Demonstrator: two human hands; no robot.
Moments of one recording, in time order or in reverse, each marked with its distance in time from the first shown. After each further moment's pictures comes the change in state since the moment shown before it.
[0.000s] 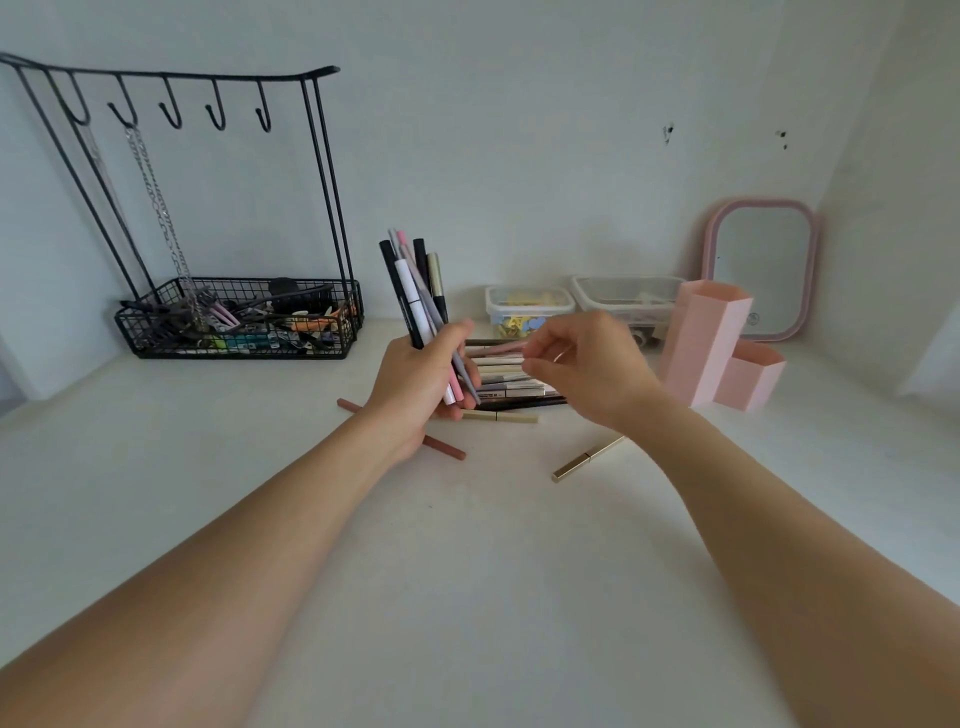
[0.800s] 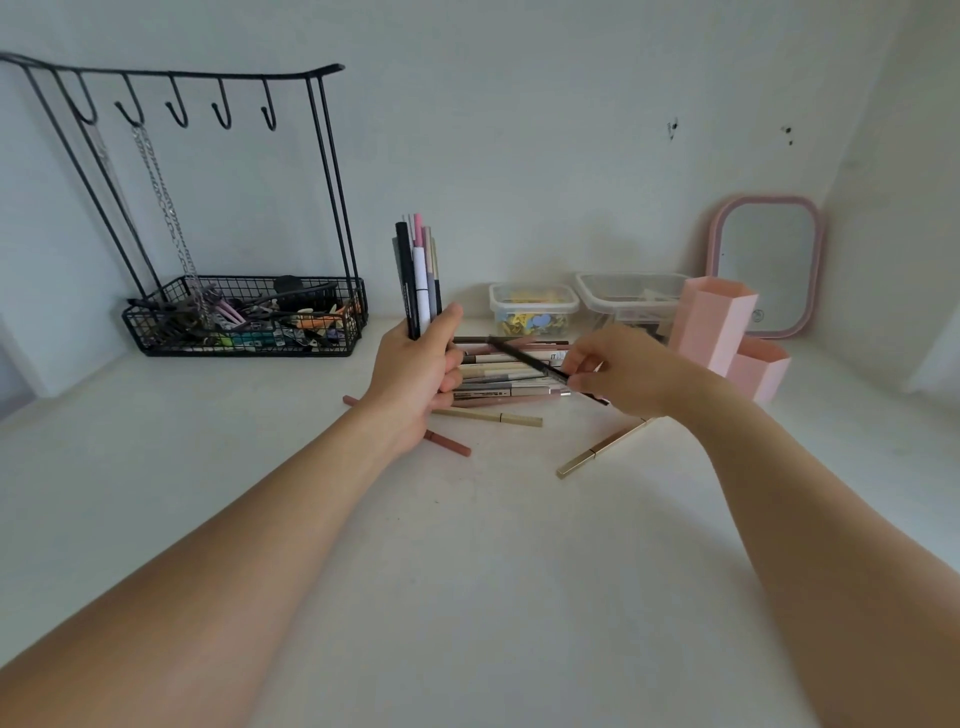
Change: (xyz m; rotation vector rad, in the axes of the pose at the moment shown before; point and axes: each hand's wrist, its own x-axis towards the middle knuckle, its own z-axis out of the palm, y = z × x) left_hand 0.005 0.000 -0.007 -0.125 -0.037 -0.012; right_hand 0.008 0.024 -0.025 -0.212 -0.333 0.081
